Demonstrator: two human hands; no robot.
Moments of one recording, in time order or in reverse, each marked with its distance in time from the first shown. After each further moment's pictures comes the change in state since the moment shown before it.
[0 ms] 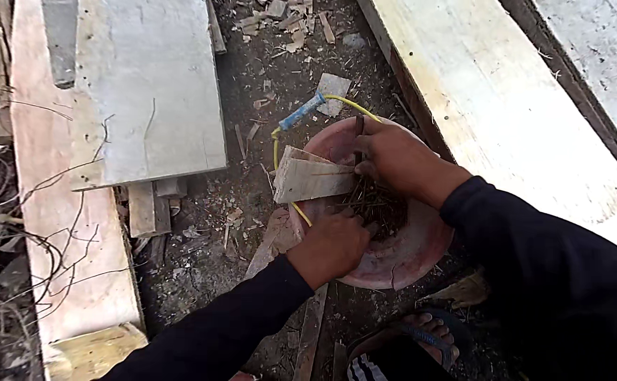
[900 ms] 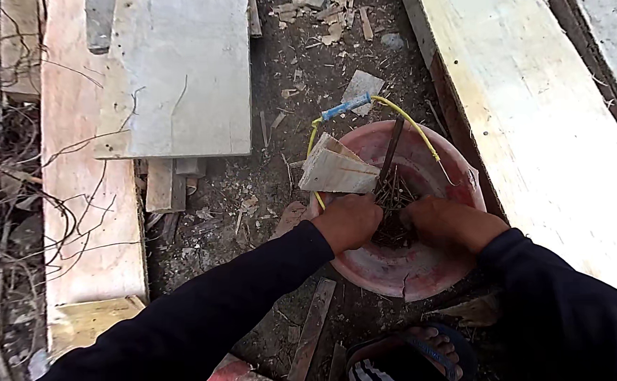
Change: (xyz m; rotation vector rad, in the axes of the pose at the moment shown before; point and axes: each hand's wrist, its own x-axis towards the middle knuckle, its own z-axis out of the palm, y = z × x) left_hand 0.027 -0.034 -0.022 -0.153 -0.191 -0.120; right_hand -0.025 -0.013 0.021 -0.142 -0.804 0.246
